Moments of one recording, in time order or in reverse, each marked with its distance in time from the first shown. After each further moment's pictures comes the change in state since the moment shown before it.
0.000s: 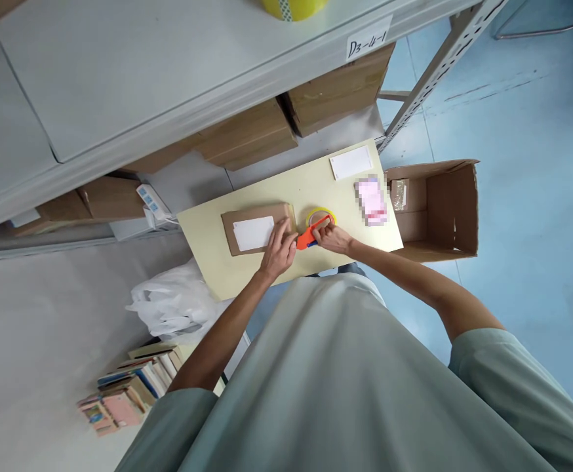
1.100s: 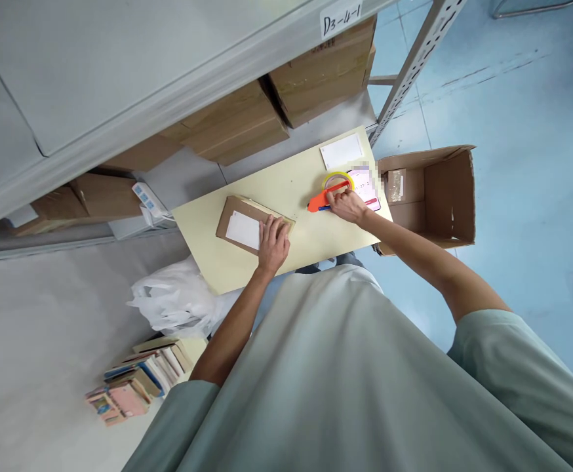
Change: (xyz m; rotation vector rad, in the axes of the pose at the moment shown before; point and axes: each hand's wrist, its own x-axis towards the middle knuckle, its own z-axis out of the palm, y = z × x) left_hand -0.018 0.005 0.022 0.149 -0.002 -0.111; right_hand -0.029 0.078 -0.022 0.013 -0.108 0.285
